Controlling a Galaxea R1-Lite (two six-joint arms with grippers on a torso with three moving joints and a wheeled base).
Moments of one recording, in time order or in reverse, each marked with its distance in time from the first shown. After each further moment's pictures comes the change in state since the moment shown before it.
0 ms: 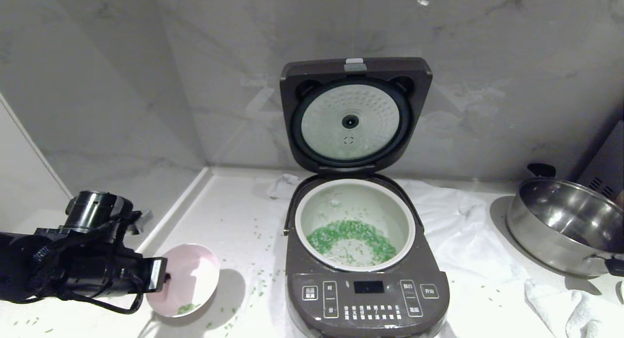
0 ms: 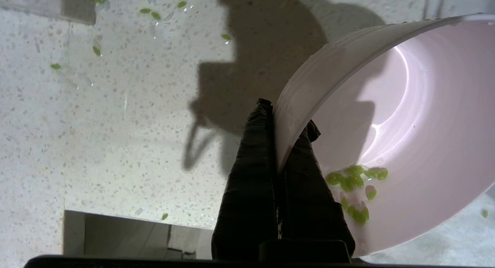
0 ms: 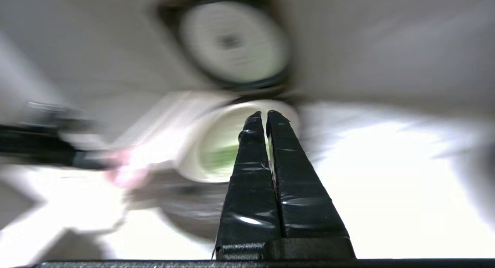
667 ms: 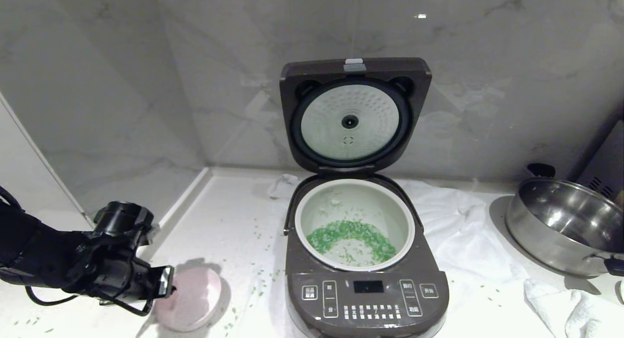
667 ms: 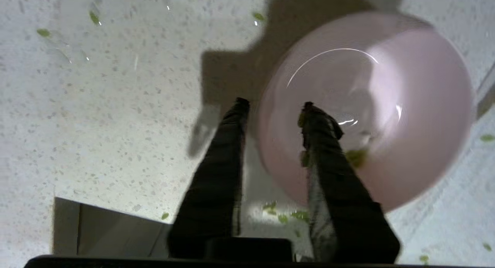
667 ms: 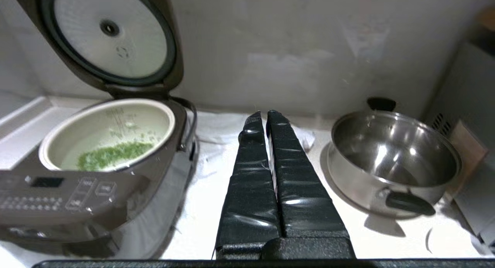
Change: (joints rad) left arm 0.004 0.160 -0.036 0.011 0.063 -0.064; right arm -0.058 -0.296 0.223 0.005 -0.269 -0.250
